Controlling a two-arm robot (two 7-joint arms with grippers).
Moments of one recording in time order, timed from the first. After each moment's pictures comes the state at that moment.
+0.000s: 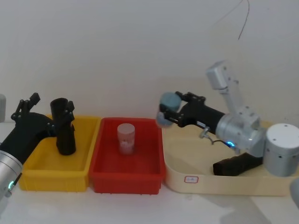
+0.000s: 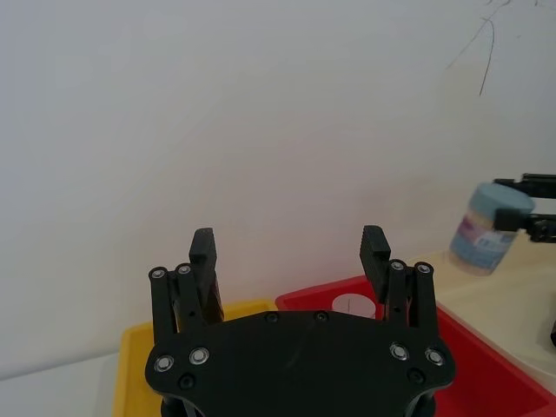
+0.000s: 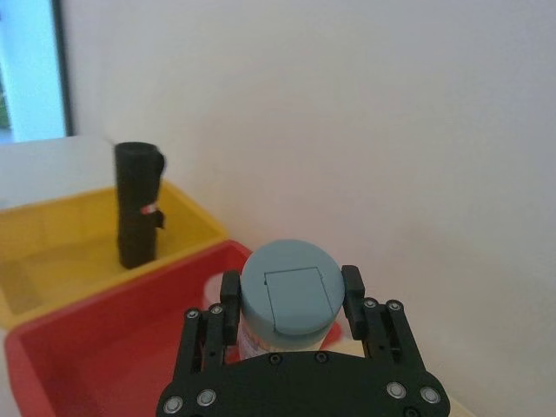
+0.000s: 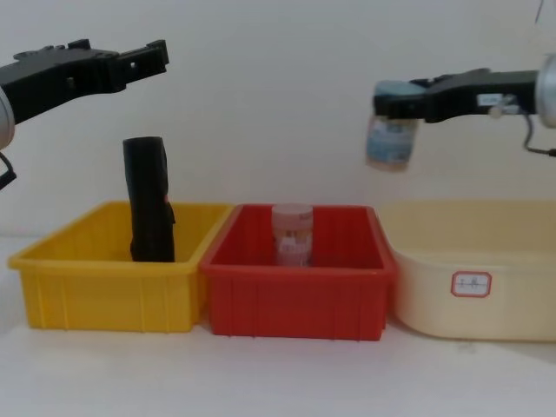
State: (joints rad) left arm -0.28 0.30 0.20 -1.65 -0.37 -0.03 -0.20; right arm 0.69 0.35 -0.44 -1.24 0.29 0.15 0.50
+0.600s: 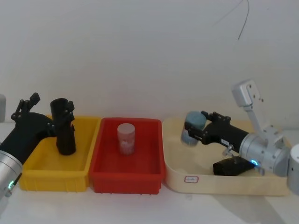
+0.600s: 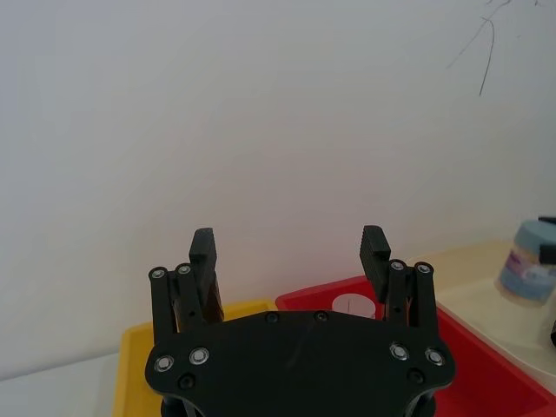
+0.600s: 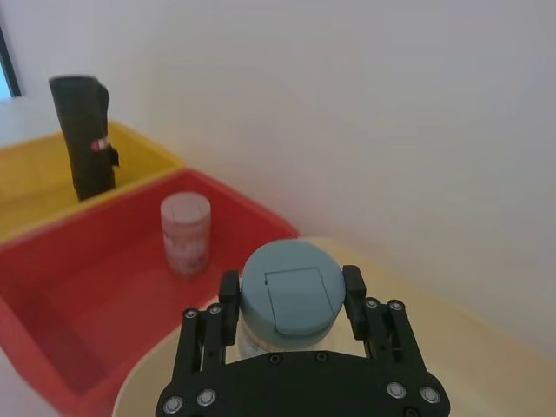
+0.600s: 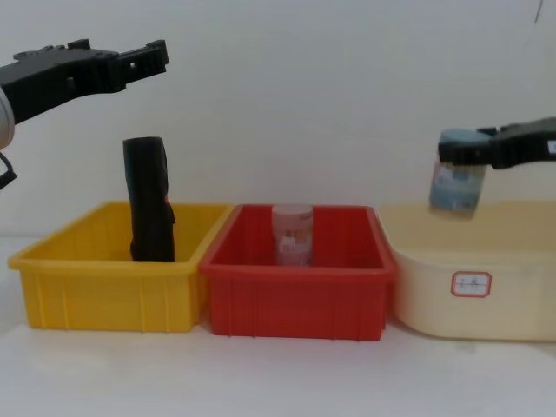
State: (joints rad) left arm -0.28 0.30 0.20 -1.65 -0.37 -0.03 -0.20; right arm 0.56 0.44 -0.36 -1.33 0.33 0.23 0.45
